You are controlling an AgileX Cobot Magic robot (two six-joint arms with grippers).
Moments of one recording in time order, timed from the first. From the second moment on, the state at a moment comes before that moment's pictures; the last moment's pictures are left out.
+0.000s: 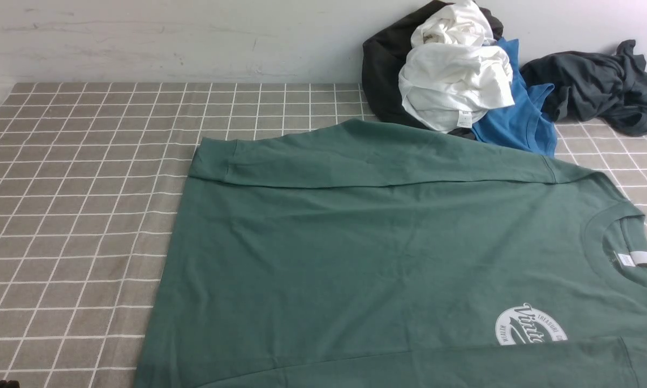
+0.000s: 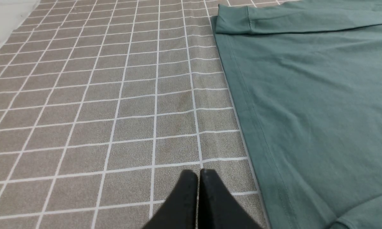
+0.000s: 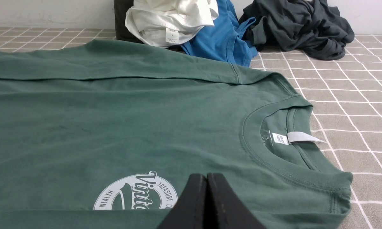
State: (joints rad) right arm 0.08 -0.01 0.02 -0.09 0.38 0.09; left arm 0.03 -0.01 0.03 -0.22 0.39 0.21
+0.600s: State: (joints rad) right arm 0.08 -0.01 0.03 -0.12 0.16 0.09; left arm 0.03 -0.01 0.03 -0.22 0.06 0.21
